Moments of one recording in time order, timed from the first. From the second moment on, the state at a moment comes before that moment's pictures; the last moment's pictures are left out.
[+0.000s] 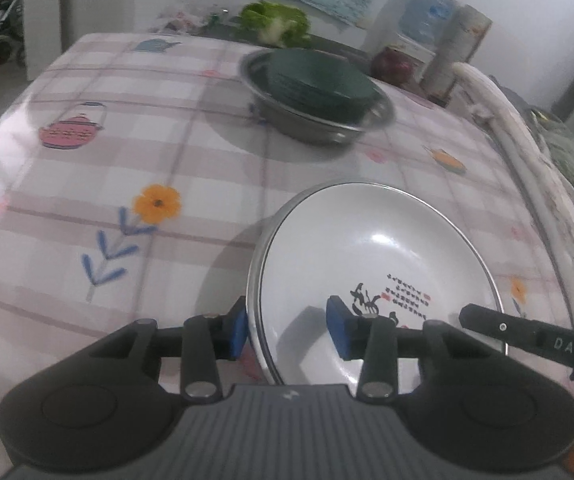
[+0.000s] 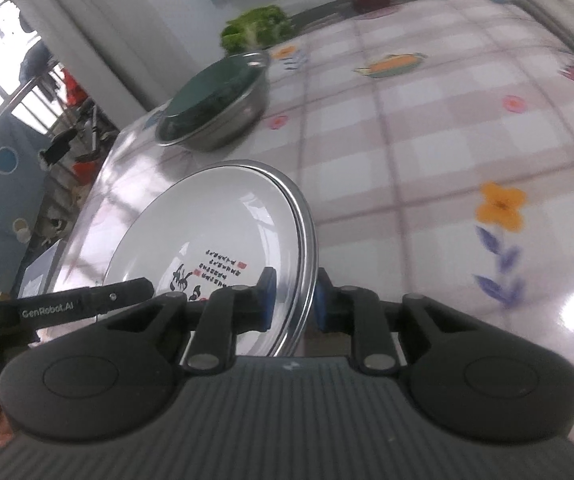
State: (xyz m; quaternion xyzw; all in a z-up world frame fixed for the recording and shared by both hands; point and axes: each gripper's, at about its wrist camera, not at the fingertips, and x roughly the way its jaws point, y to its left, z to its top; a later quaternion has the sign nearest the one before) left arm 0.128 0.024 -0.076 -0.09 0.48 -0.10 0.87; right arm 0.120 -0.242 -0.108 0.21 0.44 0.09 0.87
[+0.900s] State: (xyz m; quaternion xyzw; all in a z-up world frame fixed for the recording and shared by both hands) left arm 0.100 0.008 -0.058 -0.02 0.44 -0.07 0.90; right arm 0.095 -0.252 -0.088 0.17 0.41 0.06 0.89
